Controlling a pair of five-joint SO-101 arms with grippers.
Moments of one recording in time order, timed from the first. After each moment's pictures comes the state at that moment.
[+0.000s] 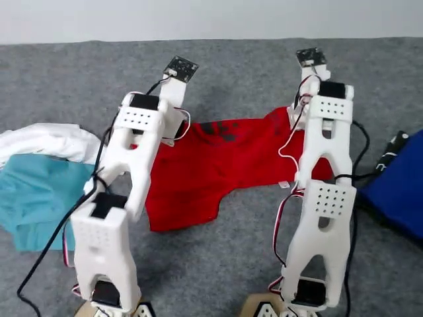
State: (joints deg) left arm 7.2 33.5 -18.9 72.5 -6.6; right arm 5.5 60.1 -60.2 80.0 16.2
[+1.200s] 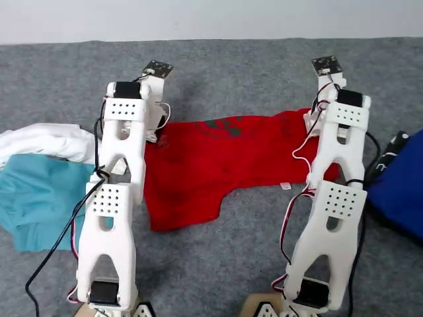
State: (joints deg) left arm 0.2 62.6 -63.8 98.9 -6.6; right arm 11.3 62.6 -60.2 77.6 22.1
